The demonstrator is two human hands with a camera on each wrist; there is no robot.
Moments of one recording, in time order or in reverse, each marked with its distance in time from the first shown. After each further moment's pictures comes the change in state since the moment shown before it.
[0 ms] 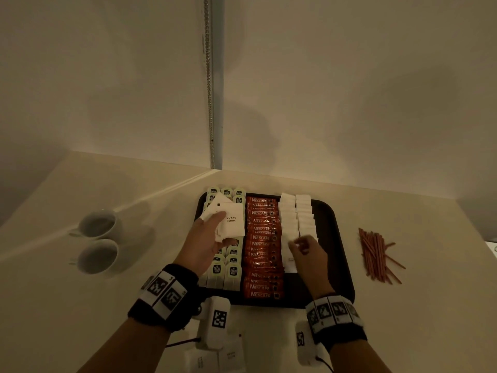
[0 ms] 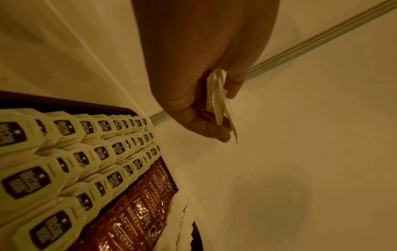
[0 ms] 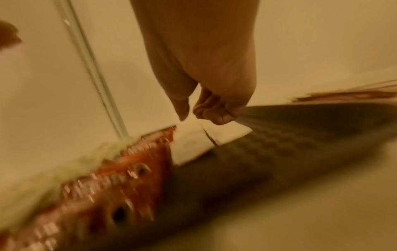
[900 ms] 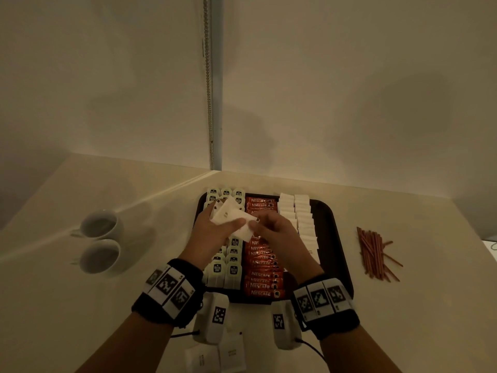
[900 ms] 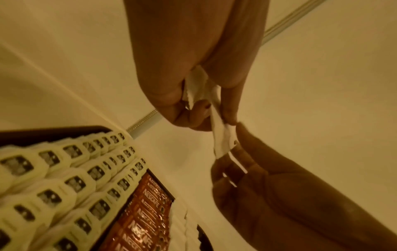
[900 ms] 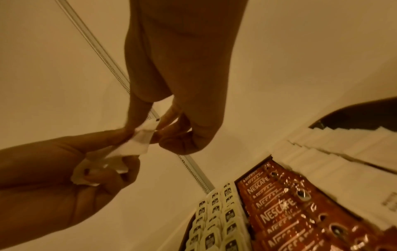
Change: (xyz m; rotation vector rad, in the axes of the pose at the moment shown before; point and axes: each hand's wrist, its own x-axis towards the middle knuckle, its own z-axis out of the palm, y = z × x) left_hand -0.006 0.001 0.006 0.437 -0.012 0.242; right_hand -0.023 -0.098 0.002 0.593 -0.502 -0.099
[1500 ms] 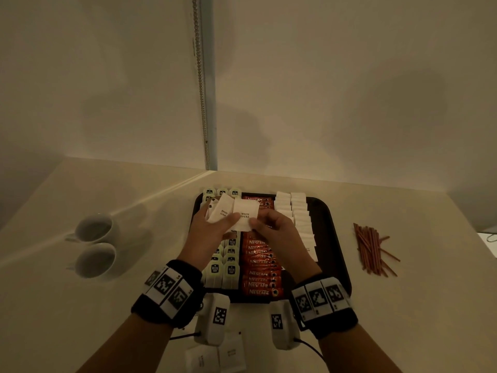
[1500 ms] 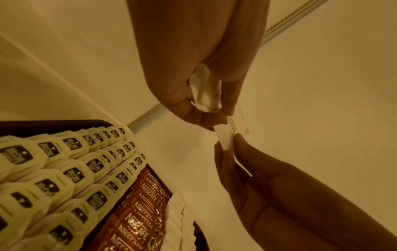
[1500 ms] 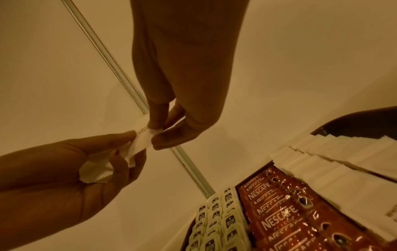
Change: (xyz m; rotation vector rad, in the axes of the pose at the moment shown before) left_hand 0.002 -0.001 0.007 -0.159 0.002 -0.007; right_hand -0.002 0.000 -0.002 0.070 0.089 0.001
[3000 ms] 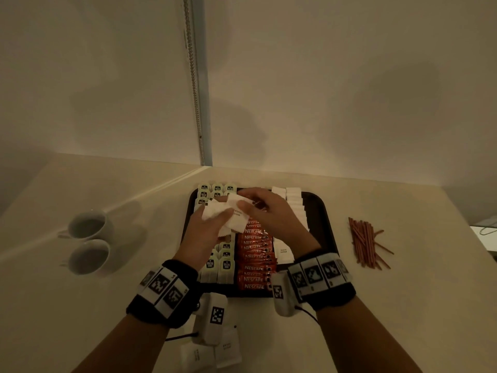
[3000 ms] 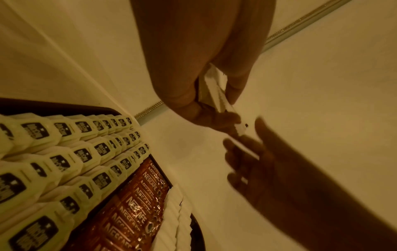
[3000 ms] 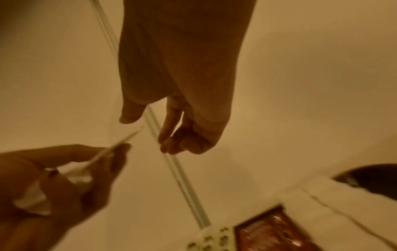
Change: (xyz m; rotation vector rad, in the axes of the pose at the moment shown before) left_hand -0.007 -0.004 0.003 -0.024 -0.013 -0.074; right_hand 0.020 -0.027 -0.008 -0.632 -0.099 -0.273
